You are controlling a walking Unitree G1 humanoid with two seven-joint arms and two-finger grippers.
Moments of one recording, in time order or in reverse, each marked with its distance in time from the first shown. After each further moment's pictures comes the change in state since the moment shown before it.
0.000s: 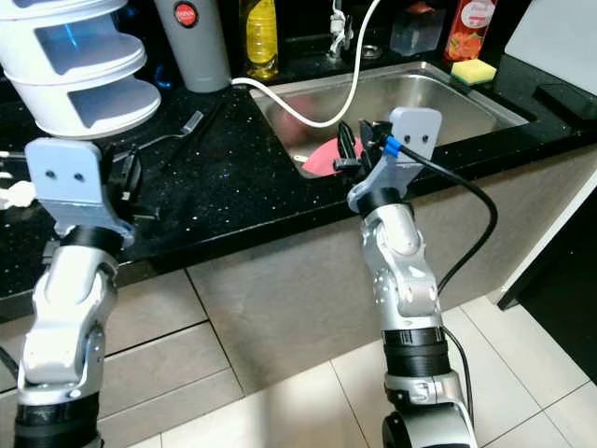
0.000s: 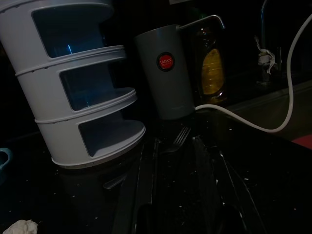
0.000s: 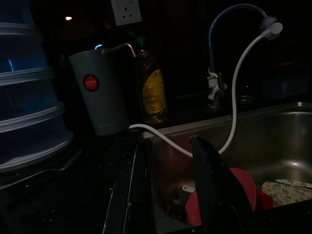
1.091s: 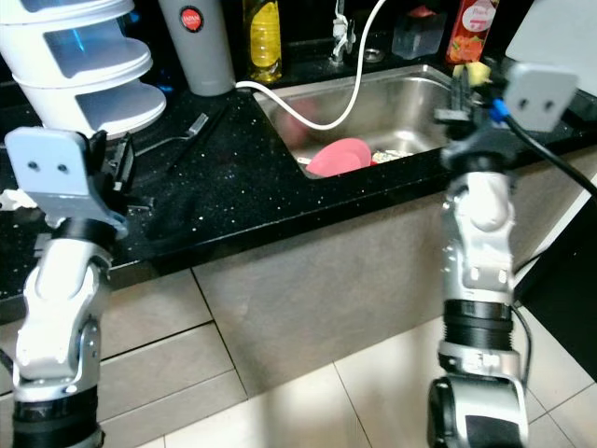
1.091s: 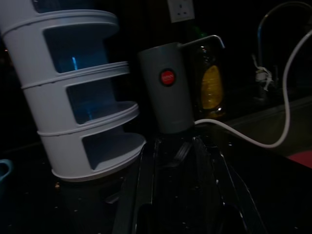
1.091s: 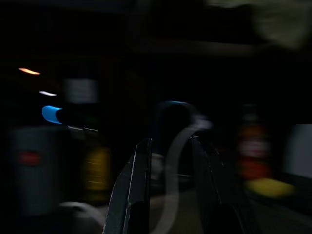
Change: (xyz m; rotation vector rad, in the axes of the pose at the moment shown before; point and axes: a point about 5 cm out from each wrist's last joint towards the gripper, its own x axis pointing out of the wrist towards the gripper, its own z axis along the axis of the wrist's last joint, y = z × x) left arm 0.003 0.002 0.010 -0.029 -0.043 -0.013; right arm 0.011 -0.041 0.069 -0.158 -0.305 -0.077
